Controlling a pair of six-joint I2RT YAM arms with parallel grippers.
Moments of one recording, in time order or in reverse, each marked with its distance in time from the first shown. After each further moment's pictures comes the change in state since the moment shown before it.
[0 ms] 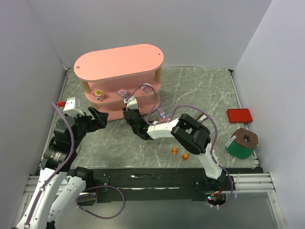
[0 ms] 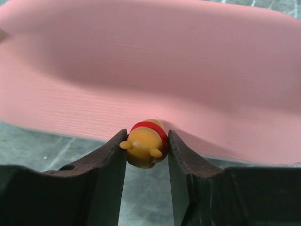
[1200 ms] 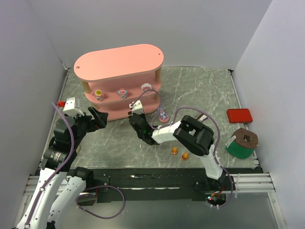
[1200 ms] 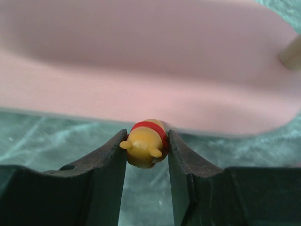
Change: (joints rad) left arm 0.004 0.000 0.000 0.000 0.000 0.000; right arm 0.011 -0.056 -0.165 0.123 0.072 -0.040
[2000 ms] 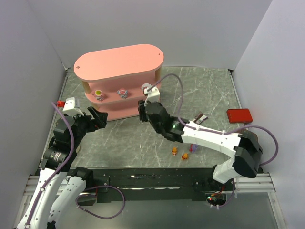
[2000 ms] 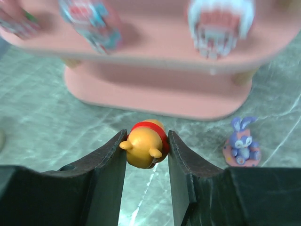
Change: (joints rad) left arm 0.006 0.000 0.000 0.000 0.000 0.003; right arm 0.026 -0.605 -0.076 -0.485 -0.109 0.128
